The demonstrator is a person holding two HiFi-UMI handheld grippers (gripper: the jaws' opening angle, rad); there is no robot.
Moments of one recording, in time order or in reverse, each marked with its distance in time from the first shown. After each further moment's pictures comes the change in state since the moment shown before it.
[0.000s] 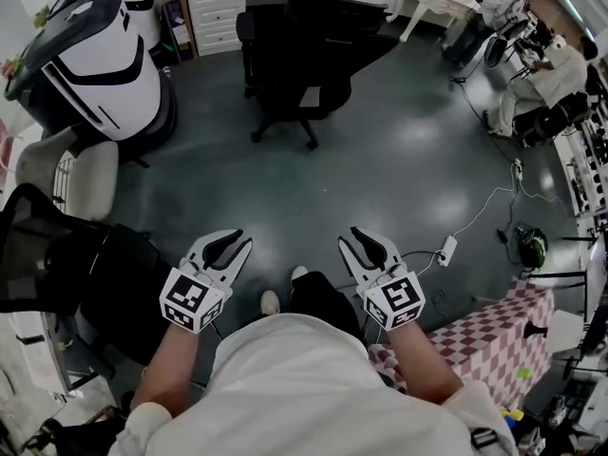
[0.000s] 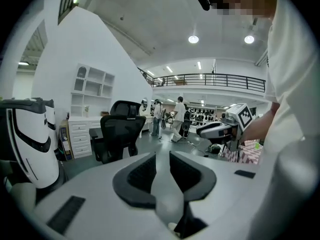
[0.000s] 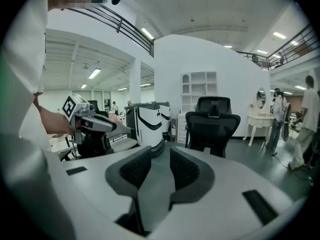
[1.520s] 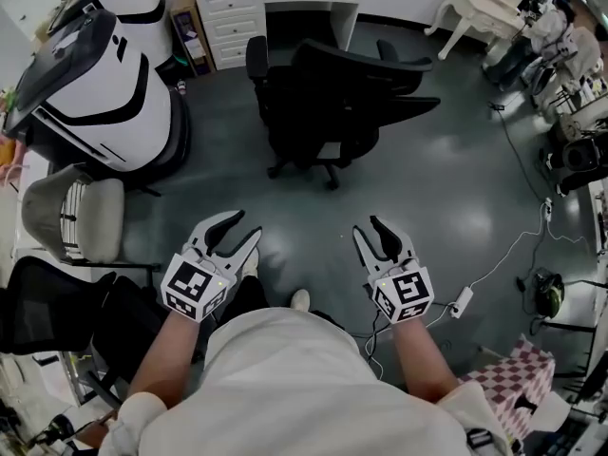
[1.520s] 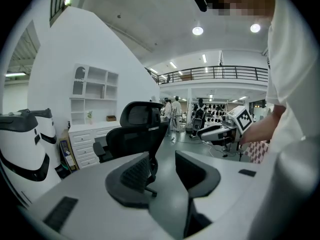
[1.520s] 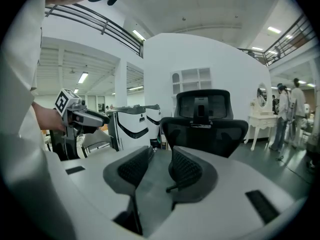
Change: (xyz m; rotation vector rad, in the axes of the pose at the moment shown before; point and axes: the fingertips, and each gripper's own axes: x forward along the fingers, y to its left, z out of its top) left arm 0.213 0.211 0.111 0.054 0.024 0.083; right arm 0.226 -0.239 0.060 0.048 -0.038 -0.023
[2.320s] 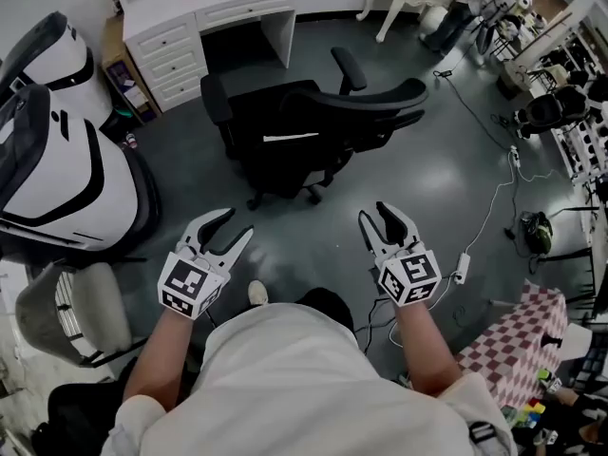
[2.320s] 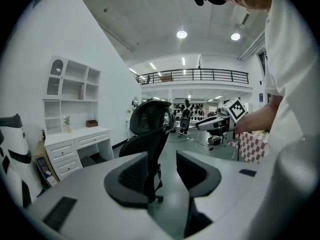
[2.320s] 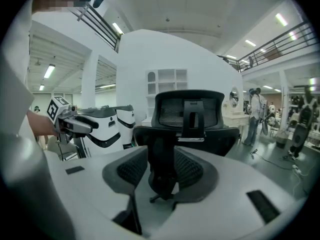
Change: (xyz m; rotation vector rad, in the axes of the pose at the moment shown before) left arm 0.067 0.166 0.032 0.122 -0.009 -0.263; right arm 0.108 -0.040 0.058 0.092 0.013 -0.332
